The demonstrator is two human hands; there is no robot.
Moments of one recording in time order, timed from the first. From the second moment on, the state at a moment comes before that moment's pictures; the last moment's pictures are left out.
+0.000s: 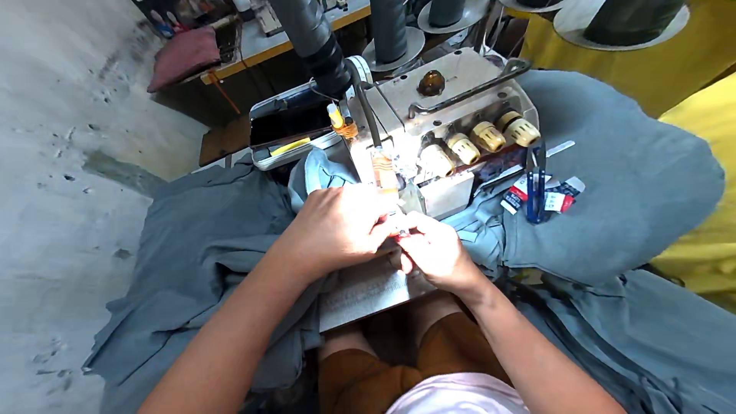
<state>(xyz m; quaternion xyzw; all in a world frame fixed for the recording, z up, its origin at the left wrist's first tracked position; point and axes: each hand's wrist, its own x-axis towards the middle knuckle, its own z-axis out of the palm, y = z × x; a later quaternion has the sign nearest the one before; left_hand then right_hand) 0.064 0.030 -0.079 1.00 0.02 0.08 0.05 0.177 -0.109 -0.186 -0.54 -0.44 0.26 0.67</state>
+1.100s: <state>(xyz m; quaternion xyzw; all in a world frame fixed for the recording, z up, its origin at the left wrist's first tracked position) 0.051 0.026 -0.103 0.99 0.03 0.07 -0.08 0.171 -0.119 -0.201 -0.56 -0.46 0.17 0.67</state>
